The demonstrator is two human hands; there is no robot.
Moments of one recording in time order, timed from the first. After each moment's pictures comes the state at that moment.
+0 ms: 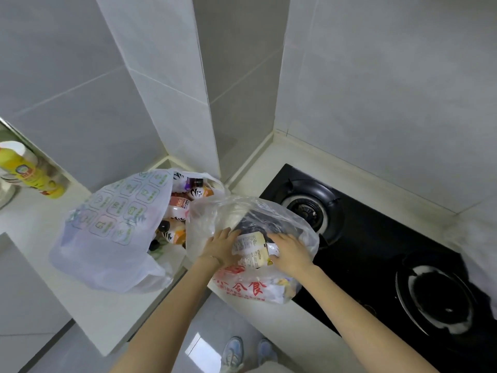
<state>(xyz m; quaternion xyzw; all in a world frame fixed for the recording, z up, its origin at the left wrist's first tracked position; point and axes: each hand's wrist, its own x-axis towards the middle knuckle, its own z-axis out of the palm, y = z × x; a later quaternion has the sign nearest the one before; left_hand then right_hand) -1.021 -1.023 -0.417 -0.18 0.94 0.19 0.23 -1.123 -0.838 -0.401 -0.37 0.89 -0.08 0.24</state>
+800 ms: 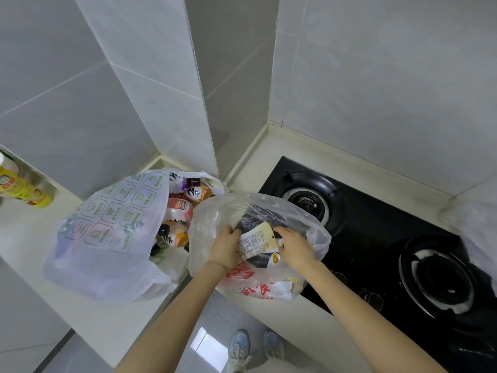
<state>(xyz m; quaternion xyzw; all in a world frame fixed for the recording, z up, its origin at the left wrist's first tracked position) -1.023 -1.024 -0.428 -0.18 0.94 0.25 0.13 -1.123 -0.850 -0.416 -0.29 0.92 -0.16 0.23</state>
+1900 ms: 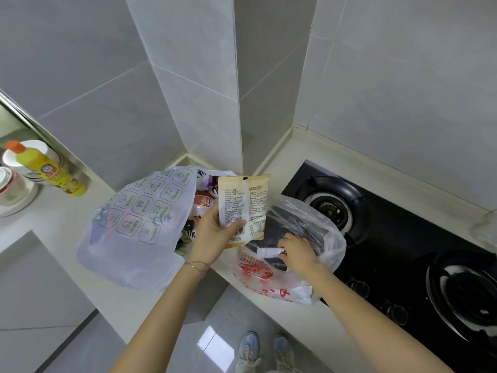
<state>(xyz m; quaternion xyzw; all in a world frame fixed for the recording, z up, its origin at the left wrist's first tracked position) -0.974 -1.059 -0.316 -0.27 0.73 0.61 -0.16 -1.109 -0.886 -0.440 -0.40 0.89 -0.04 0.22</state>
